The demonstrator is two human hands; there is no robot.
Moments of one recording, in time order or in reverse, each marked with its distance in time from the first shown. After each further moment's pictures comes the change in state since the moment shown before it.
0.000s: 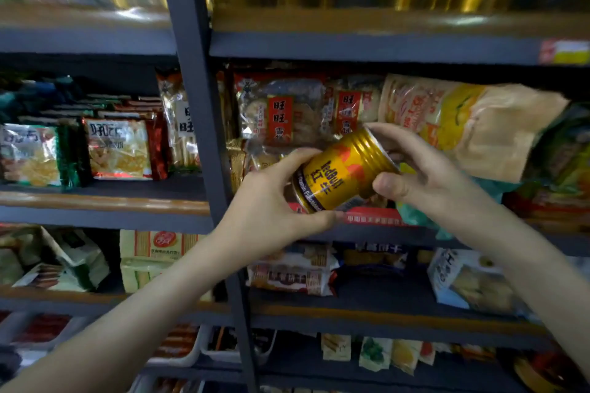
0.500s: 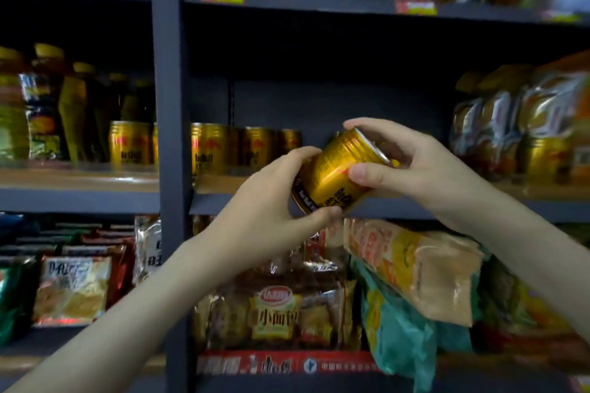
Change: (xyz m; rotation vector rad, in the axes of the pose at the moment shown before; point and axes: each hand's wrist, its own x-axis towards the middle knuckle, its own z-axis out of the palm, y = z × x) left_hand 0.120 0.079 -0.056 0.228 0.109 0.378; right_hand 0.074 -0.103 -0.089 -0.118 0.153 -0.242
